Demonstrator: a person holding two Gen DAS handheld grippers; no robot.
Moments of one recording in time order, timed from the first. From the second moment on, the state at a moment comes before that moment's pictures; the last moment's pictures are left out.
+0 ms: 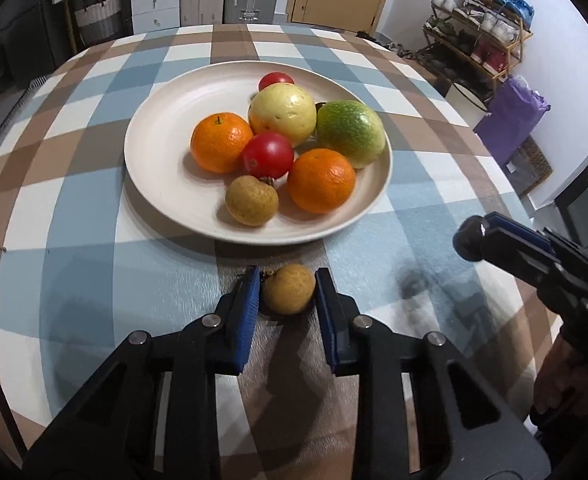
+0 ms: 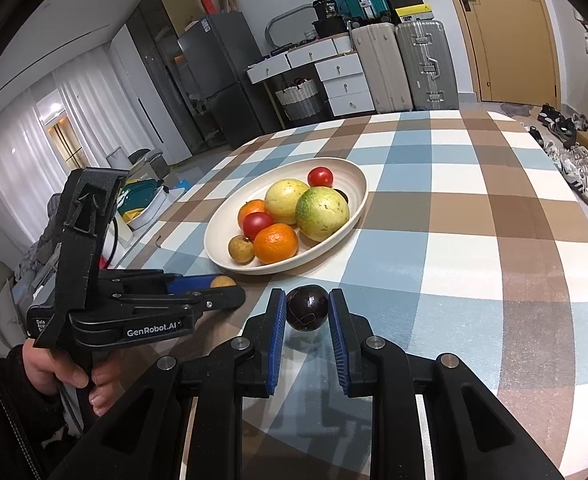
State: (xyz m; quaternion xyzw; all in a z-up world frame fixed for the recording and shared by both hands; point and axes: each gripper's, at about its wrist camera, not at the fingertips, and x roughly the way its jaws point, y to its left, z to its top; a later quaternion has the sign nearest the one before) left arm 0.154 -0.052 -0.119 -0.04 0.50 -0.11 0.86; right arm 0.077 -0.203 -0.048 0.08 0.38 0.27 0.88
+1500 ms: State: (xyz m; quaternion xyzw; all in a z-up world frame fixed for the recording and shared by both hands) left arm 0.190 0.009 -0.052 -0.09 0.44 -0.14 0.88; right arm 0.131 -0.139 -0.007 0.07 0.36 0.33 0.87
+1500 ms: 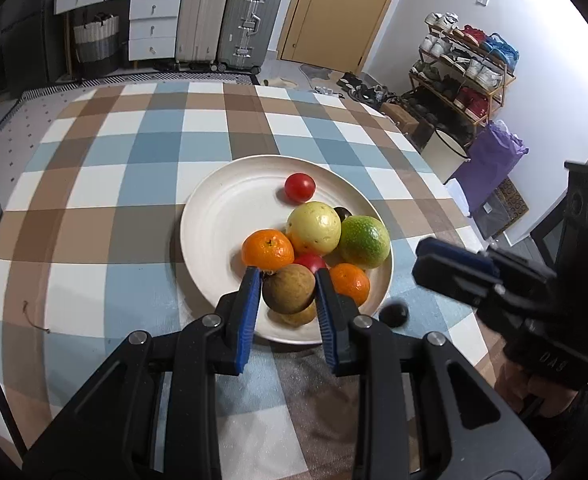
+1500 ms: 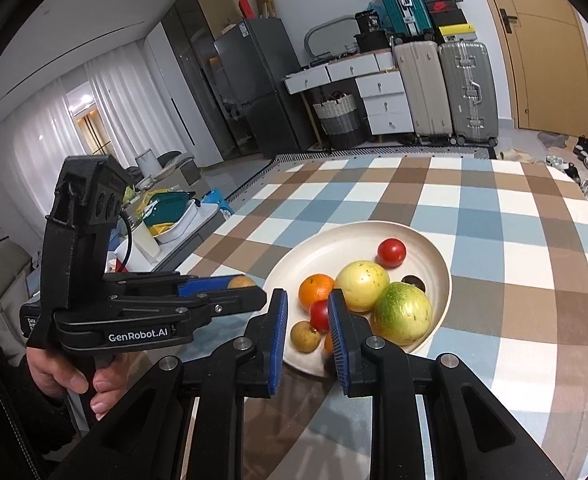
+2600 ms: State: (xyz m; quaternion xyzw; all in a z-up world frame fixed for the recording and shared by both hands) left arm 0.144 -0.018 -0.058 -0.08 0.45 -0.17 0.87; right arm -0.041 -0.253 -0.085 0.07 0.37 0.14 0.92
